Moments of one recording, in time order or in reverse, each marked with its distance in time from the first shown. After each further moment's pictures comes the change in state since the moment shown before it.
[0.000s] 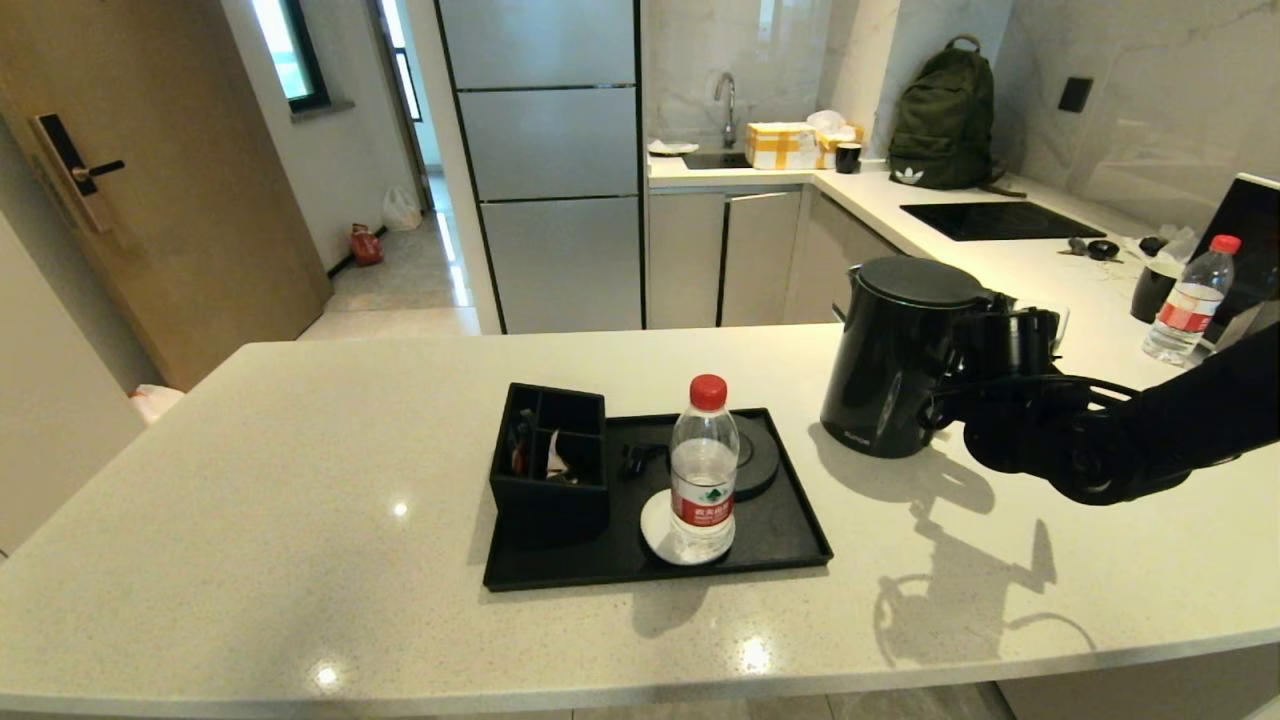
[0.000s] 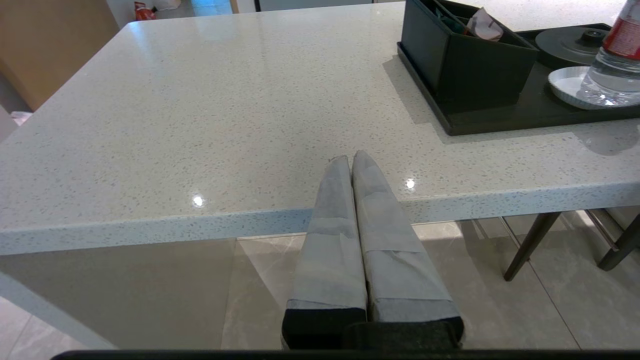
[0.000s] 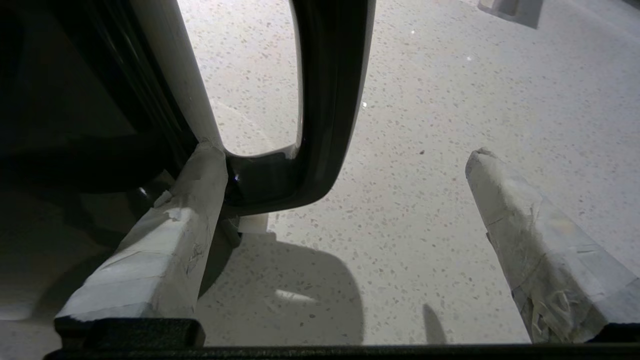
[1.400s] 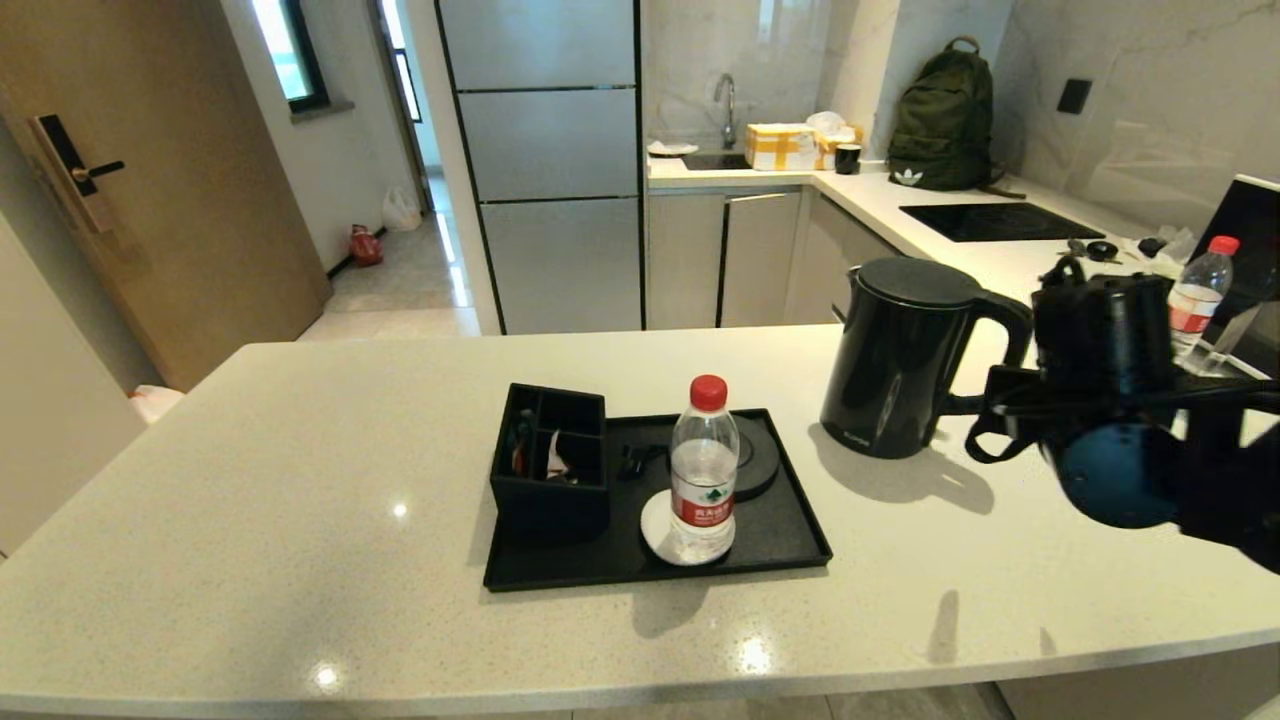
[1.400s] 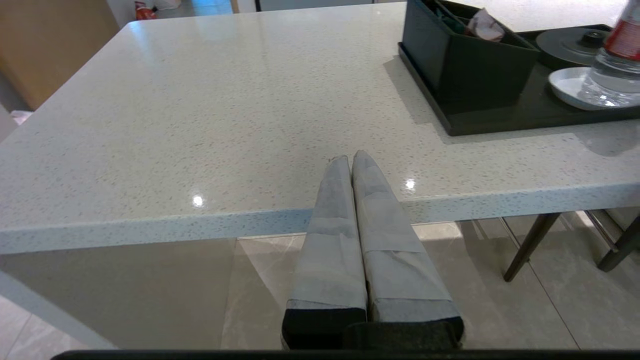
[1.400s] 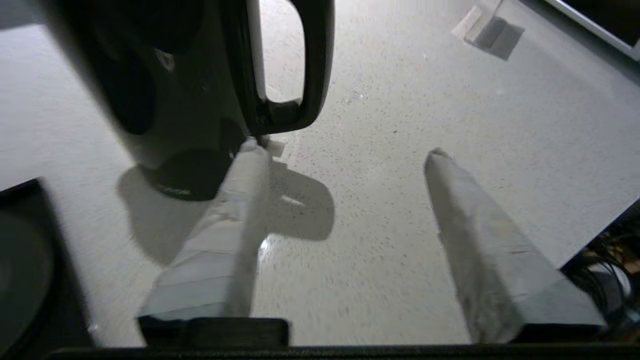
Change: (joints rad) left arm -0.001 0.000 0.000 0.000 0.000 0.000; right arm 0.232 -0.429 0.194 0.235 -0.079 0.004
